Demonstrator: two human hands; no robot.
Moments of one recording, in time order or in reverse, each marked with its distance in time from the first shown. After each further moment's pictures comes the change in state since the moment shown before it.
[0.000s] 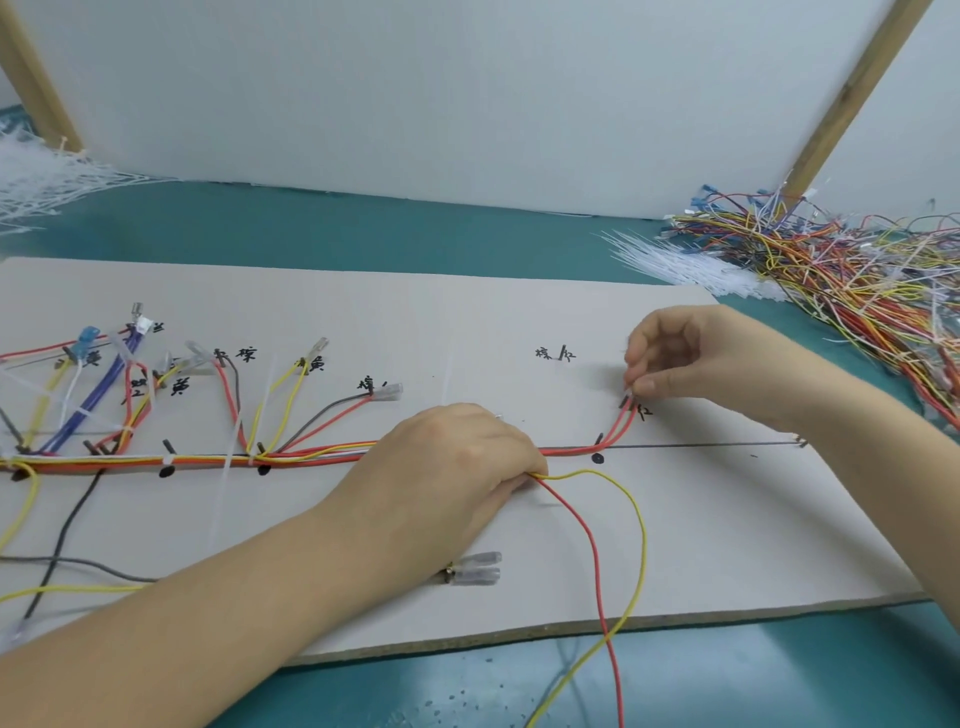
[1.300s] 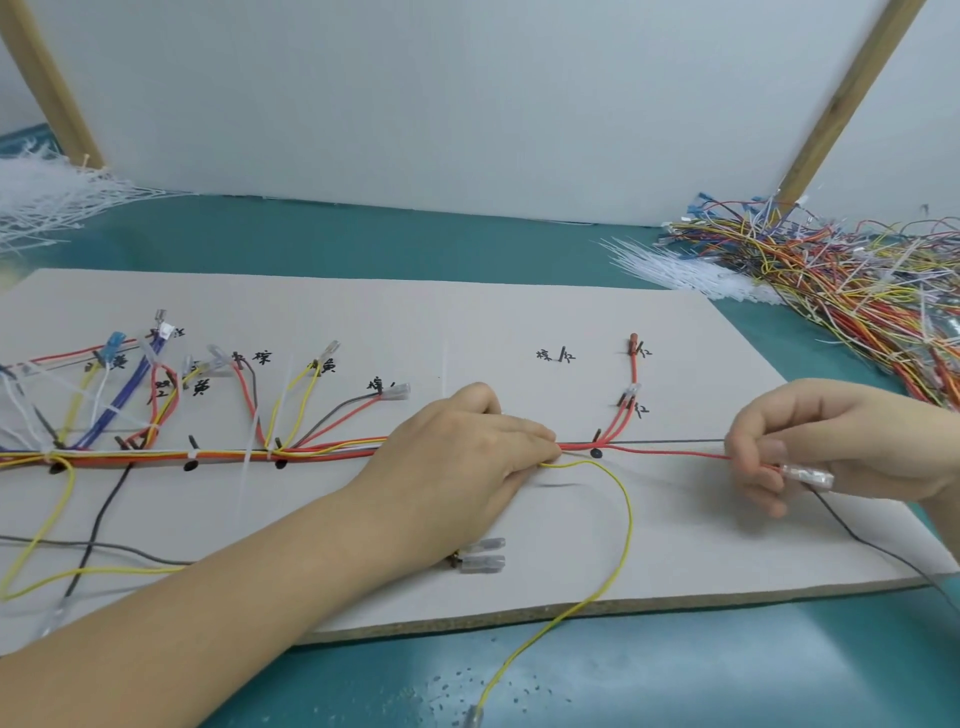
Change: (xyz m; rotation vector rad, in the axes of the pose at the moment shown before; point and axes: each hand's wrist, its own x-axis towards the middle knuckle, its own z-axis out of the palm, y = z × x) left_hand 0.003 -0.003 0.009 0.059 0.025 -0.041; right_hand -0.059 0.034 -0.031 0.560 -0.535 0.071
